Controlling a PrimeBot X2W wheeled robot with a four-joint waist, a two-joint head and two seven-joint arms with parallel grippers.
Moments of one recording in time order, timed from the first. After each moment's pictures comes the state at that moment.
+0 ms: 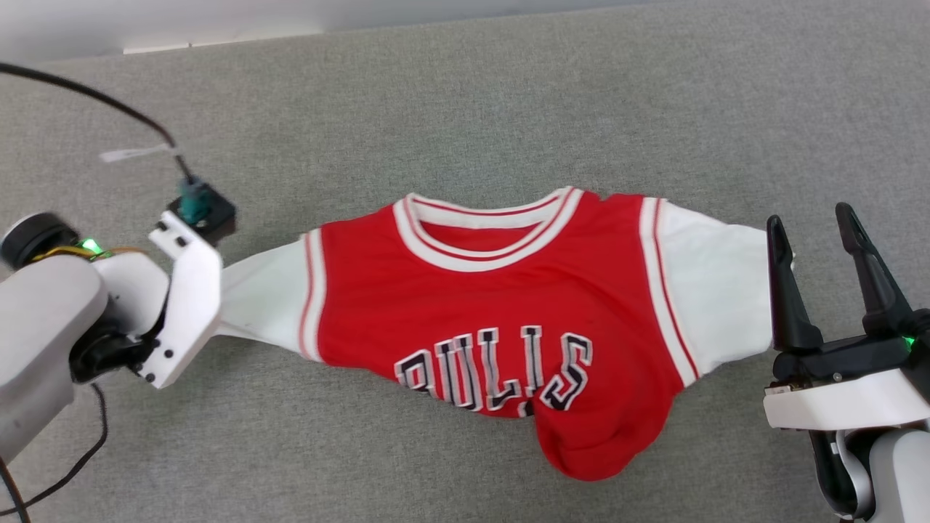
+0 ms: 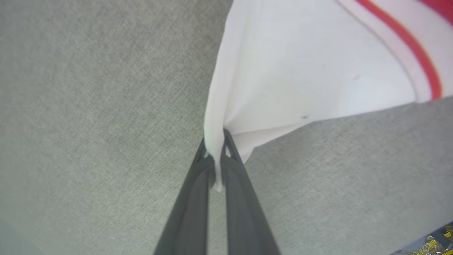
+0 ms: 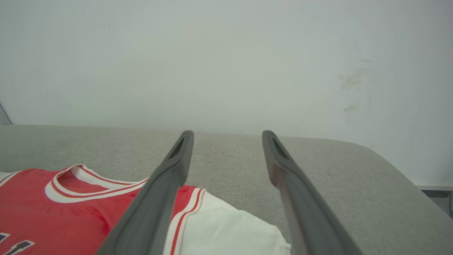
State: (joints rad) left arm -1.07 0.90 -1.28 0.28 -0.97 -0.13 0.71; right arm -0.17 -0.15 -0.01 -0.03 0.14 0.13 -0.26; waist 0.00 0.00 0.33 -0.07
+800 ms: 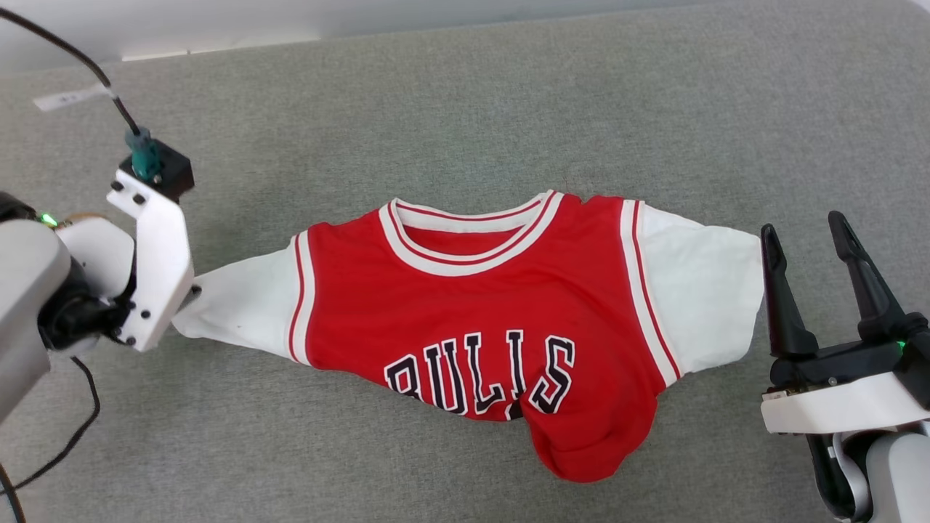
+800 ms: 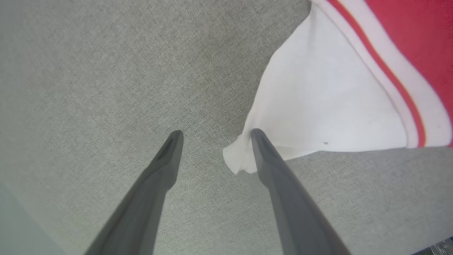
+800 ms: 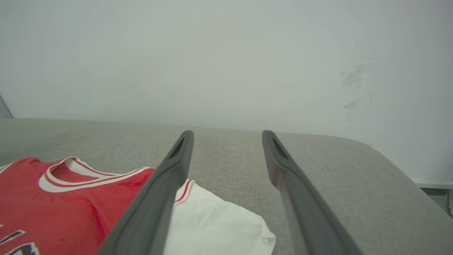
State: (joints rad) left arm -1.10 0.90 -1.22 0.38 -1.04 -0.10 0.72; right arm -0.16 -0.16 0.01 -0.01 0.14 0.13 -0.26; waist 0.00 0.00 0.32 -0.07
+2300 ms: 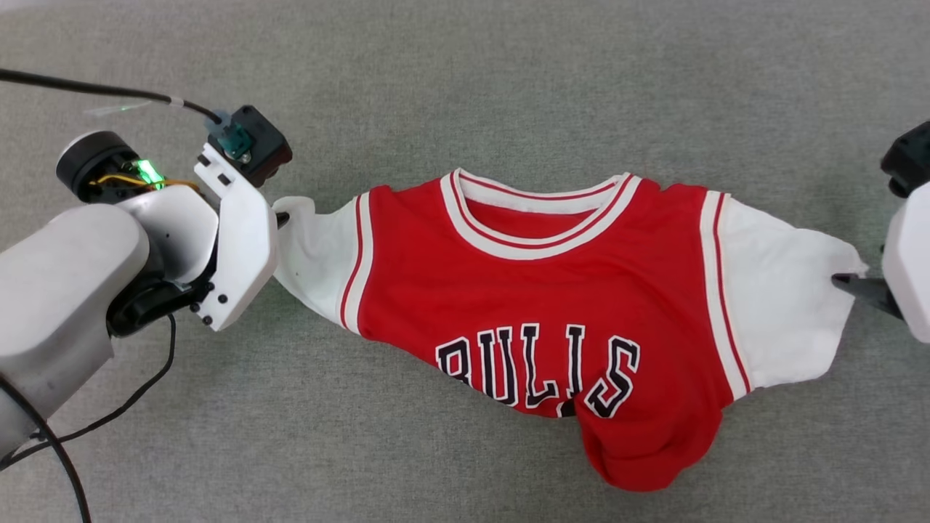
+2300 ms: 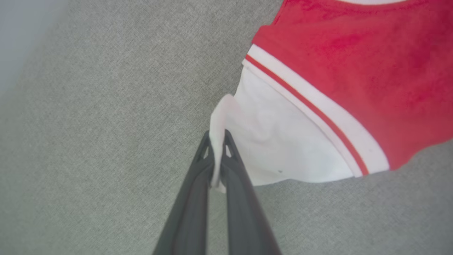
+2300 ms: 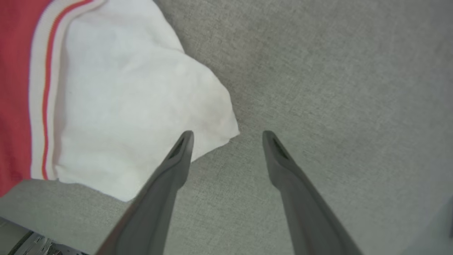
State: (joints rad) left arm -1.13 0.84 -1.23 0.22 -0.95 -0.12 0.51; right arm -0.81 -0.91 0.75 0.22 0.91 0.13 0.87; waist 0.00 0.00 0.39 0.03
